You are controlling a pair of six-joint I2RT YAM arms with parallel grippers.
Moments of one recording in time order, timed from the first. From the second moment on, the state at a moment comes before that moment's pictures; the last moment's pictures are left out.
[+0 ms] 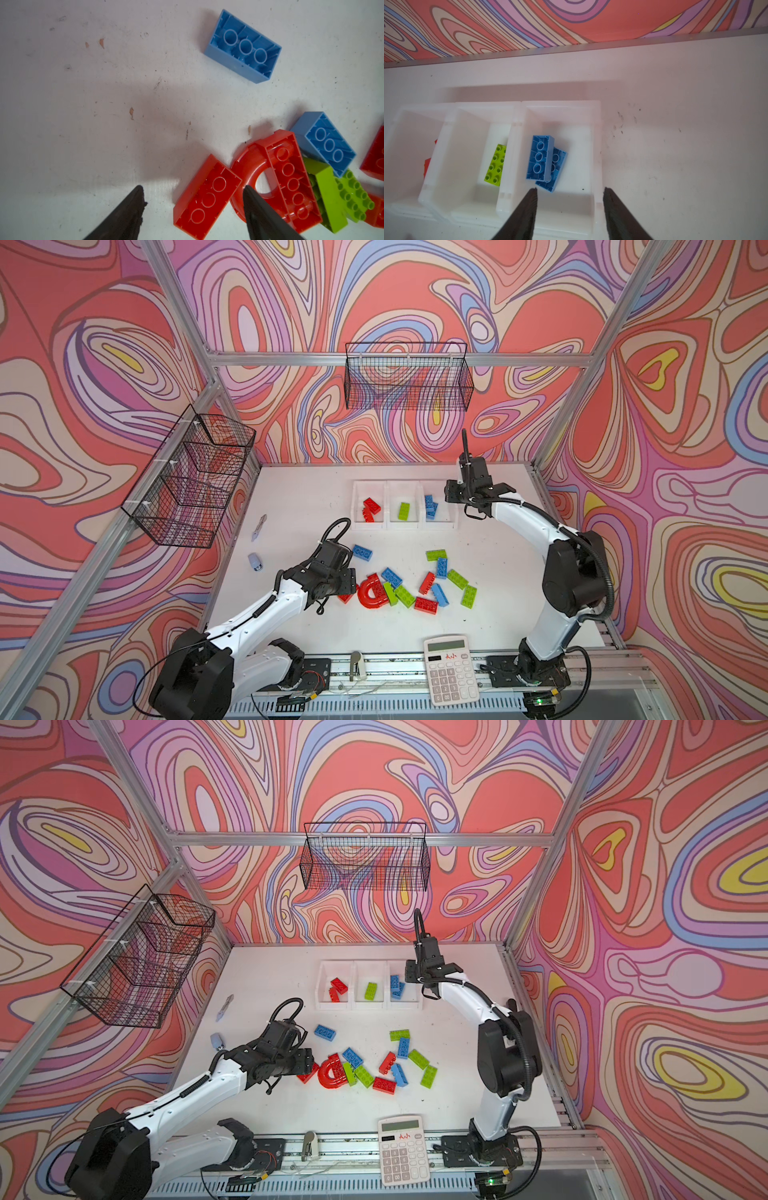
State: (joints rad) left arm -0.50 1.13 0.58 -0.55 -0.07 -0.54; right arm 0.30 1.76 1.40 -0.38 0.09 0.29
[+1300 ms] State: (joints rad) left arm -0.60 1.28 0.63 -0.56 -0.15 -0.55; right arm 0.27 1.59 1.16 -0.32 0.02 0.32
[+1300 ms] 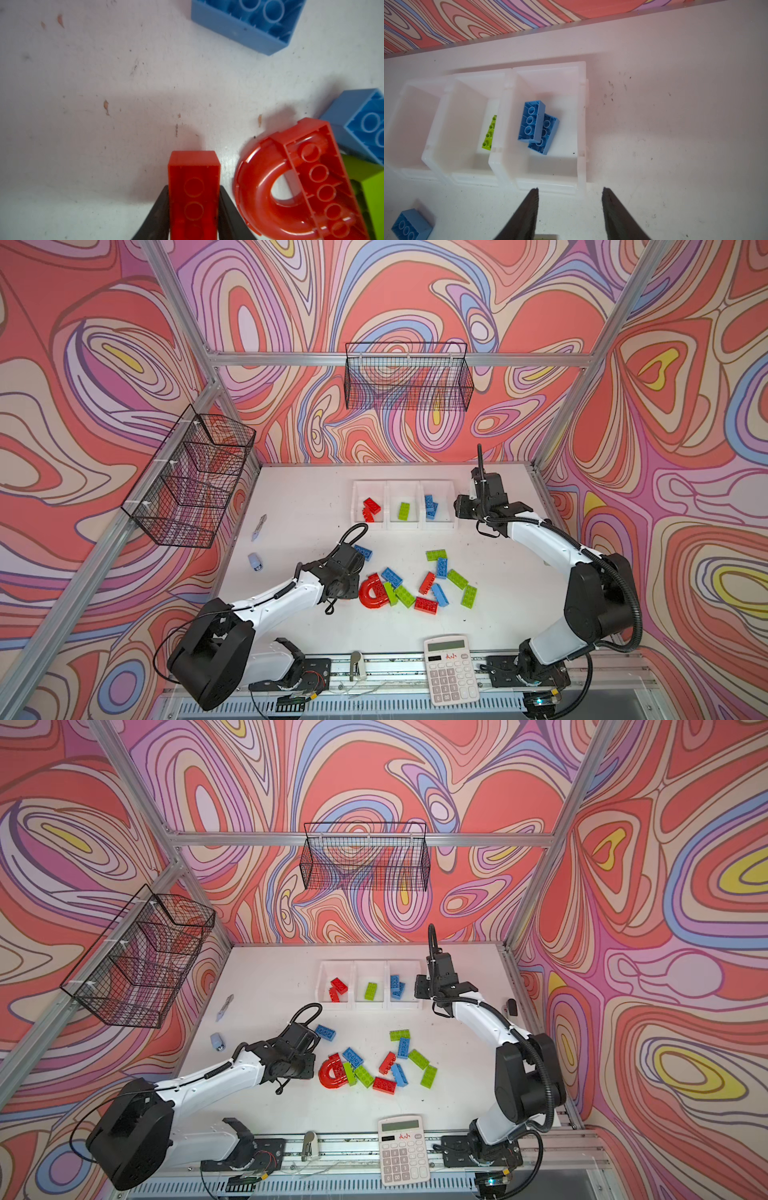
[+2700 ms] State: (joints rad) left arm -0.40 2.02 1.55 -0.41 -0.15 -0.30; right arm 0.28 1.33 0.78 -0.39 -0.16 0.54
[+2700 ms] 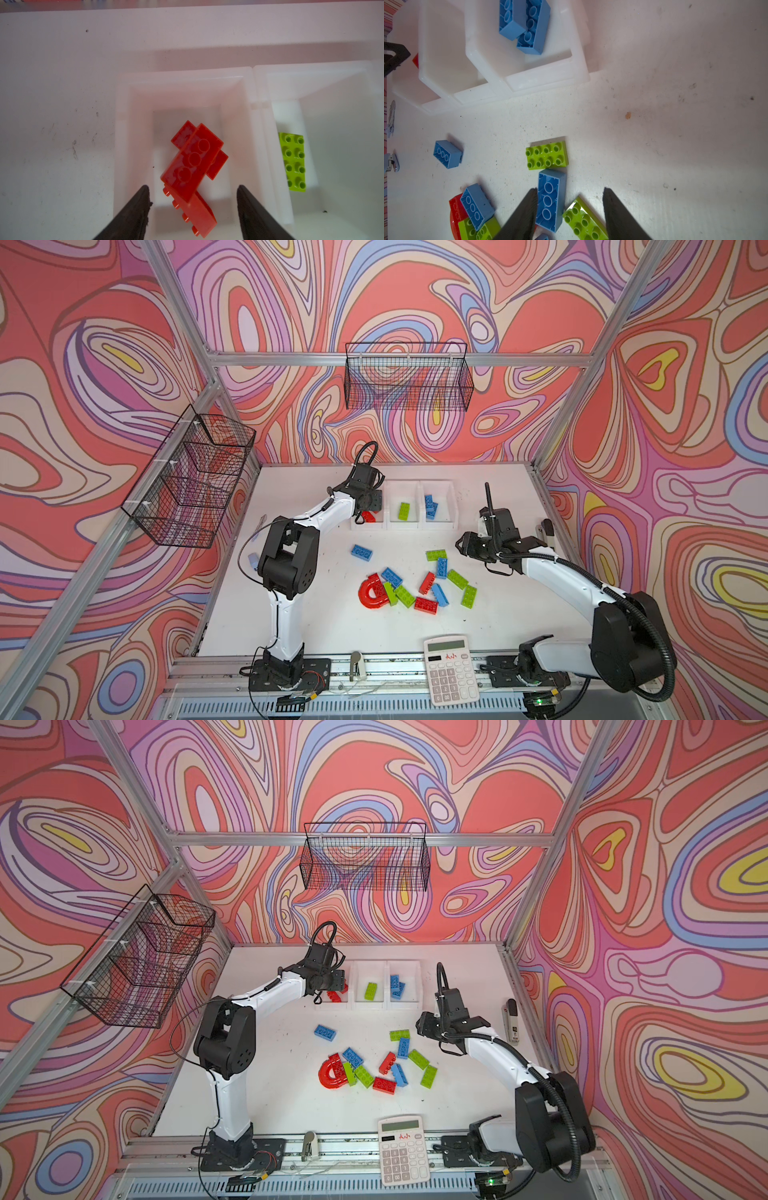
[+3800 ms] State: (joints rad) left arm -0.40 1.33 0.84 -0.23 -0.06 -0.37; right arm 0.54 1.61 0.89 -0.46 -0.01 0.58
